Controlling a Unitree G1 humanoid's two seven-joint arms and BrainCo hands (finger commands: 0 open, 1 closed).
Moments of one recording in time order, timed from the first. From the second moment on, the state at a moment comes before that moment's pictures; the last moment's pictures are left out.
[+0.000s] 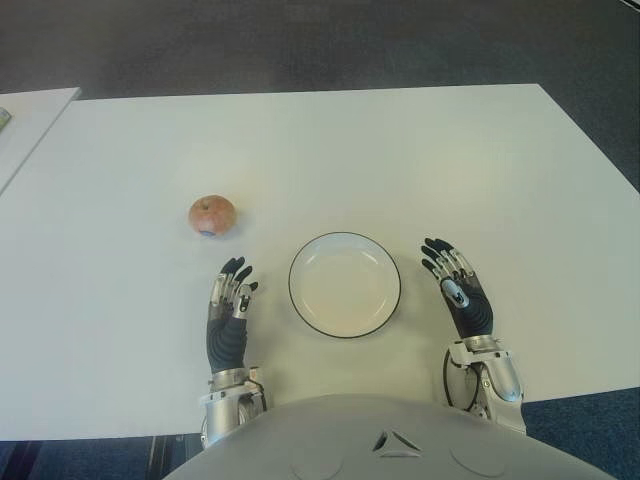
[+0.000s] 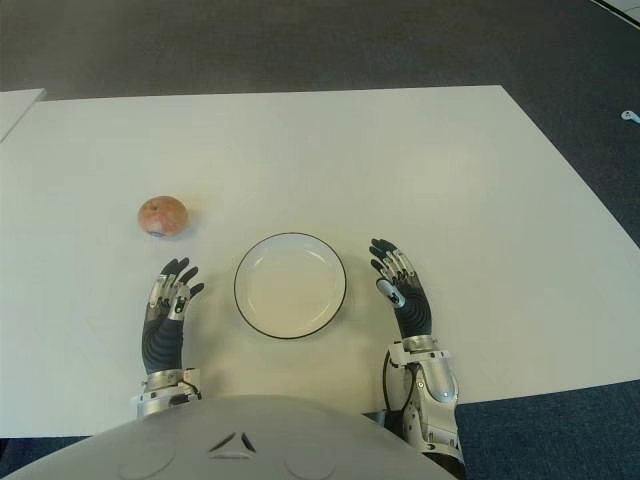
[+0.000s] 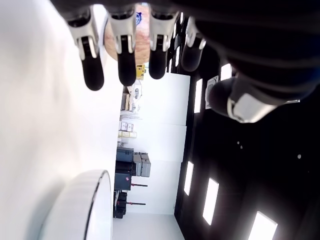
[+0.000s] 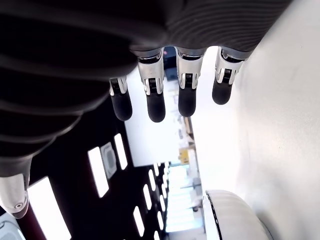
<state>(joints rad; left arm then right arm) 0.69 -0.08 -0.14 0.00 -0.05 -0.65 0.11 0.42 -0.06 -0.07 0.09 0.29 -0.43 0.38</state>
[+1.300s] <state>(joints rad) 0.69 -0.07 -0.13 -0.02 -0.07 -0.64 0.09 0.43 -0.05 -0.06 0.08 0.28 -0.42 0.36</state>
